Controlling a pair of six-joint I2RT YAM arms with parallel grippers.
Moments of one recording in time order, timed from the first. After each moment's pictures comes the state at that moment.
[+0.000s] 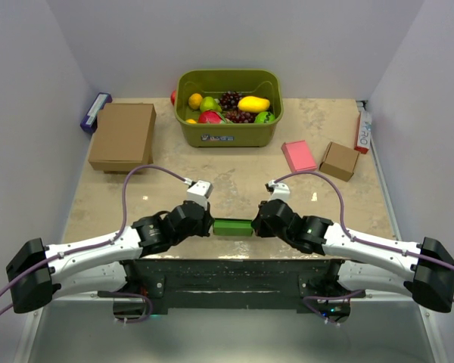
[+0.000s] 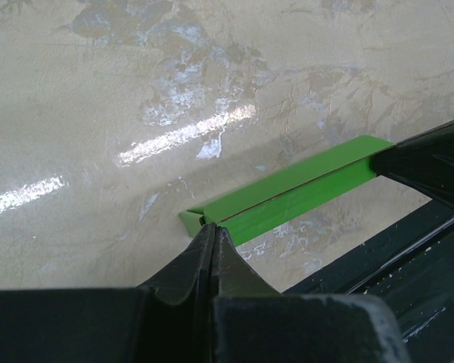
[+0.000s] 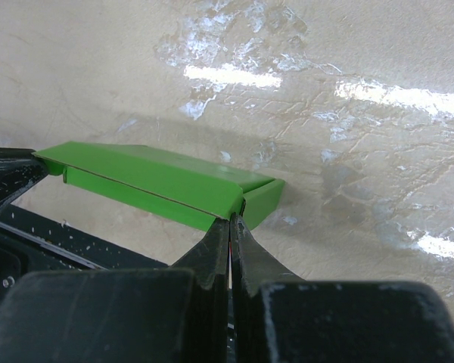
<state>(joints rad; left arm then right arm) -1.06 1.02 0.57 -0.20 -0.34 -0.62 1.05 1.05 0.60 -0.33 0.36 0.89</state>
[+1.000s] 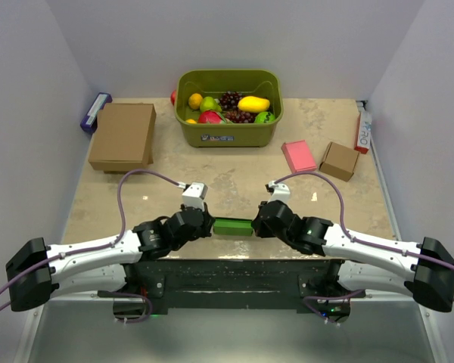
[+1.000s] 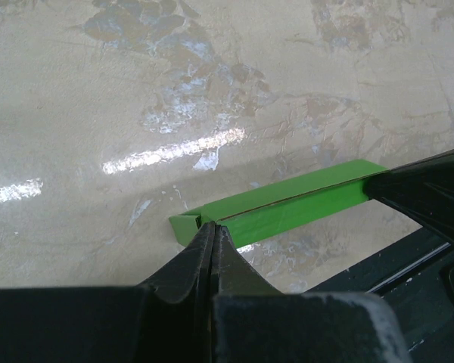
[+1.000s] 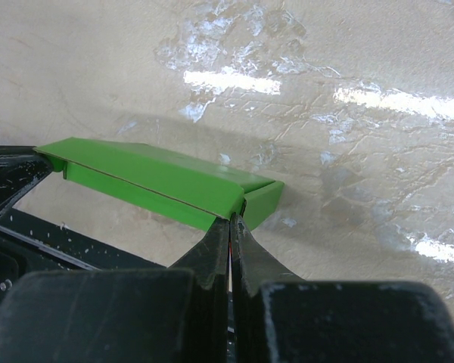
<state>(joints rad) -1.10 1.01 0.52 -0.12 -0.44 -0.73 1.06 1.06 0.59 -0.32 0.38 0.89</state>
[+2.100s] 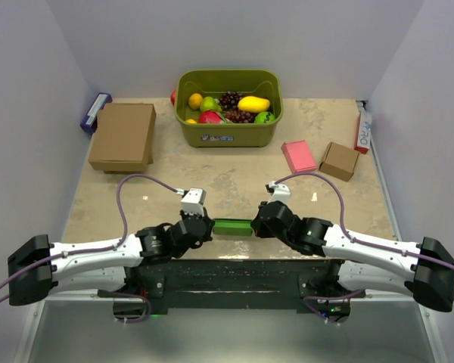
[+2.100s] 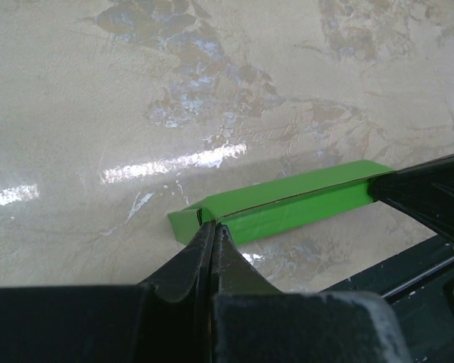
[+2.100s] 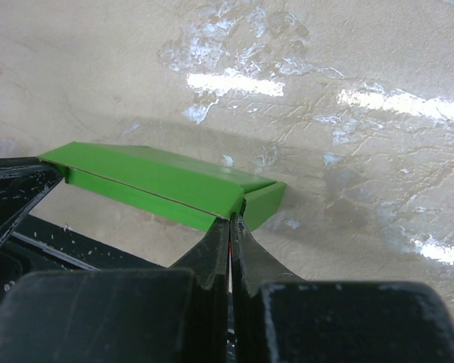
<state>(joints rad) -1.18 1.00 0.46 -0.08 -0.56 -0.81 1.07 1.06 0.58 -0.30 0.38 0.90</state>
